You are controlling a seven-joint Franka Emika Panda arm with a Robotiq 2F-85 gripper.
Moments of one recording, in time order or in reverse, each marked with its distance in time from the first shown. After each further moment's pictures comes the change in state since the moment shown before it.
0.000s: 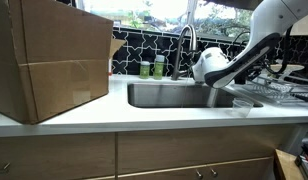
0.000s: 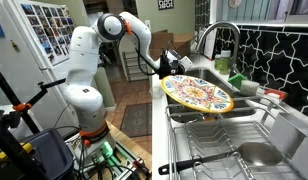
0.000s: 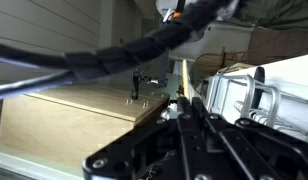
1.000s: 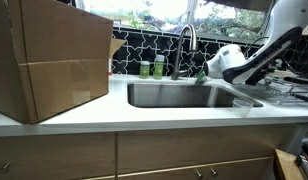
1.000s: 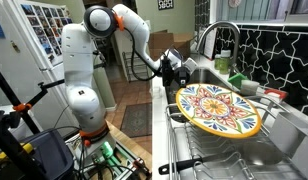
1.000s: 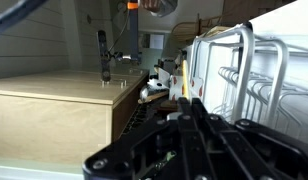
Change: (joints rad) arm -0.184 -0.147 0.061 -0.163 -0.121 0.260 0.101
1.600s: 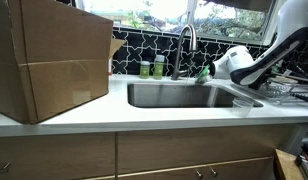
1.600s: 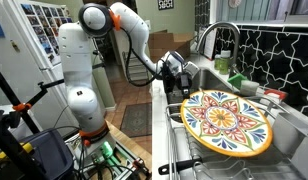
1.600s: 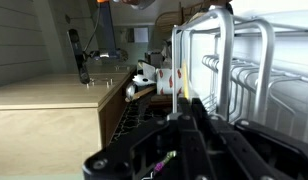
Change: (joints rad) arm -0.066 -0.042 -0.004 -0.071 -0.026 0.143 0.117
